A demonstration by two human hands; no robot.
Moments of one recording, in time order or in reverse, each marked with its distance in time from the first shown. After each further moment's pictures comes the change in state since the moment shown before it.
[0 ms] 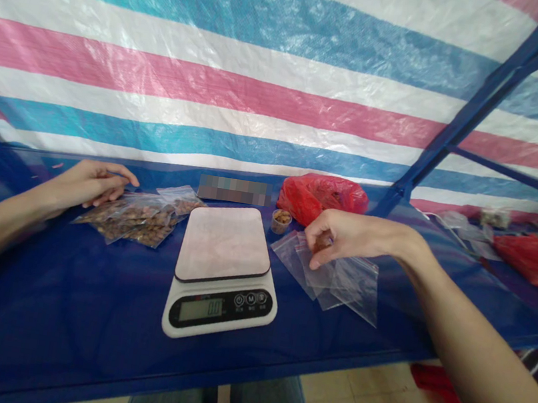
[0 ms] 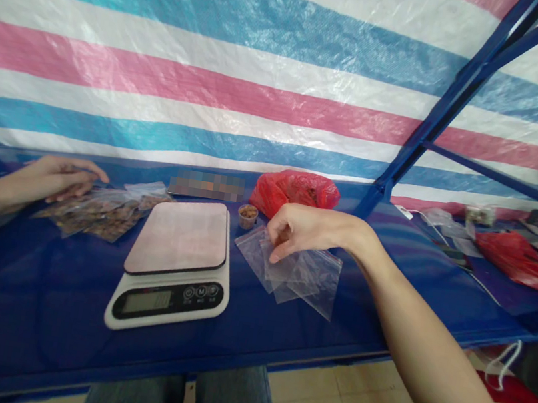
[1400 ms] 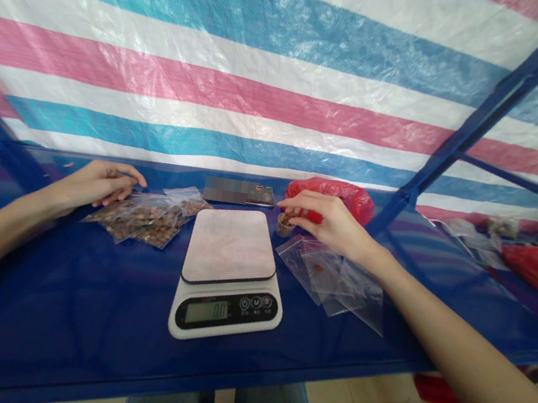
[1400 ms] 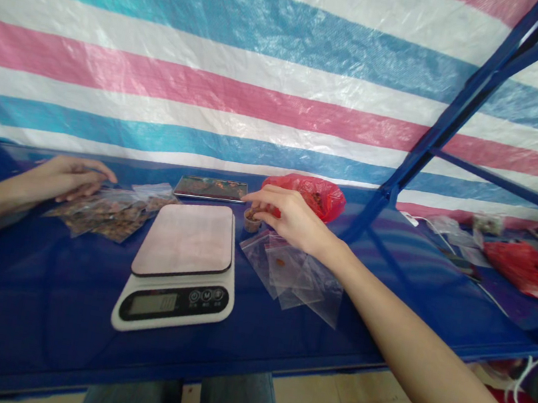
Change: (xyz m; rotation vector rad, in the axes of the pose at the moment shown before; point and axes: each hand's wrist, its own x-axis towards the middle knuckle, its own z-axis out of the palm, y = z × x) left_hand 0.001 -0.005 -0.002 -0.015 -0.013 0.032; right_hand 0.038 0.004 0.020 -0.253 0.684 -0.404
